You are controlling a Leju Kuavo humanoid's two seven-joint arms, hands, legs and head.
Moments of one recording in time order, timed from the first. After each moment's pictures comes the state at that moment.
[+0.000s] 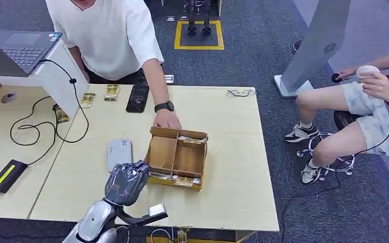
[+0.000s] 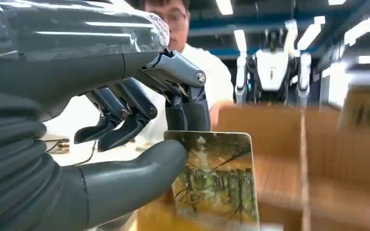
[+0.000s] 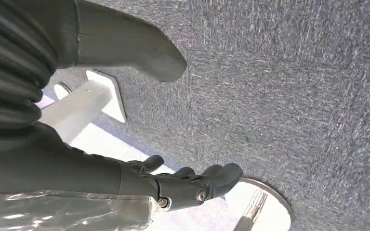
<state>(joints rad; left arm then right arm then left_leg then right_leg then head) -0.12 0.08 -0.46 -1.28 -1.22 0.55 -0.05 0.01 0.07 -1.20 -0.46 1.57 -0.47 -0.25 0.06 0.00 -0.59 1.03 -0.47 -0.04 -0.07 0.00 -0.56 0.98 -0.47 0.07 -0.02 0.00</state>
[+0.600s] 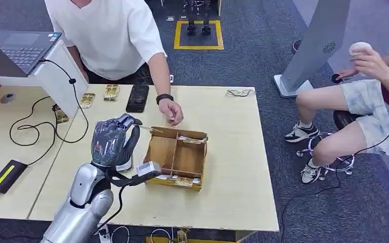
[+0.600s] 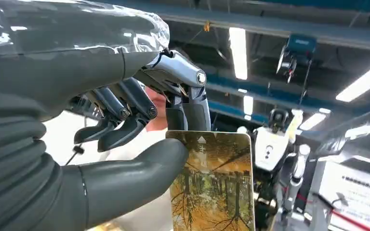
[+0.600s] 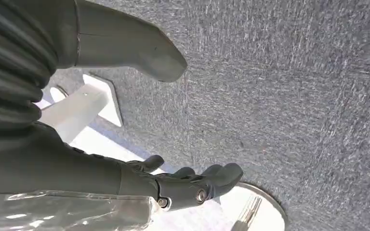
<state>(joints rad) -0.32 0.07 -0.43 -1.42 -1.07 0.53 -0.06 0.00 0.08 -1.19 -0.42 1.57 -0.50 -0.25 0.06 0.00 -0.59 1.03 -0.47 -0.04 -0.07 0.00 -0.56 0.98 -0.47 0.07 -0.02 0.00</state>
